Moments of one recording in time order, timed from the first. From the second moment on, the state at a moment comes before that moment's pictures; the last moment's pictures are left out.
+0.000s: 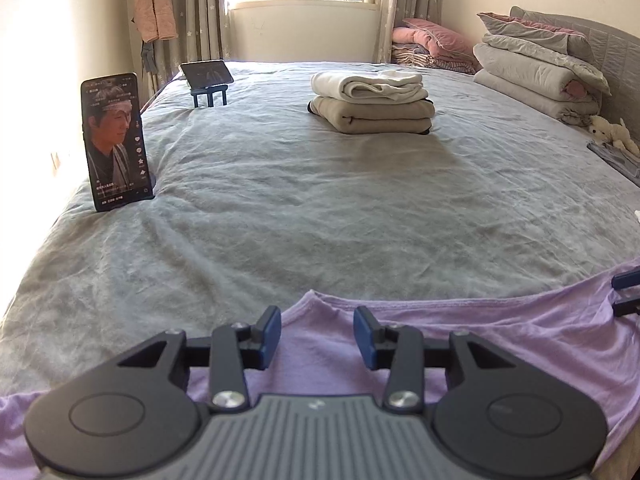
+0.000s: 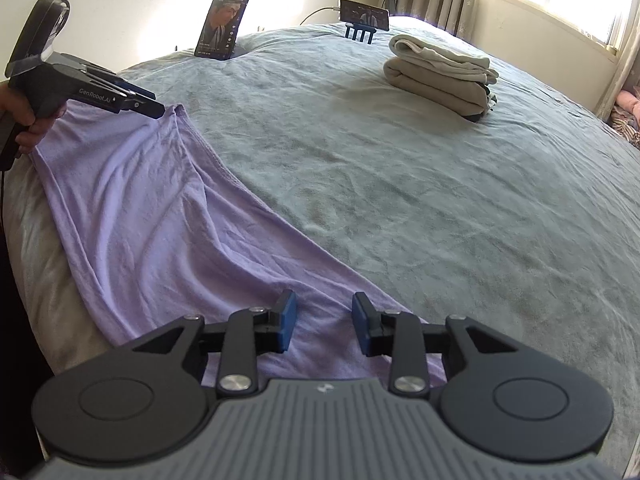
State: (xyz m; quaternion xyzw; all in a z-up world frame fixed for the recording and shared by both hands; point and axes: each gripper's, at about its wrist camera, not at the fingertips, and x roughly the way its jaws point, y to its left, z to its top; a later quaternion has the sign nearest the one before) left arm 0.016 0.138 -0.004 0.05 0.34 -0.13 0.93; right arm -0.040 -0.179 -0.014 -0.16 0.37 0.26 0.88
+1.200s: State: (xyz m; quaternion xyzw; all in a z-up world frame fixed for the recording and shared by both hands) left arm 0.046 0.153 -0.025 0.02 0.33 -0.07 0.94; right arm -0.033 -0.189 -0.028 -0.14 0.34 0.20 0.91
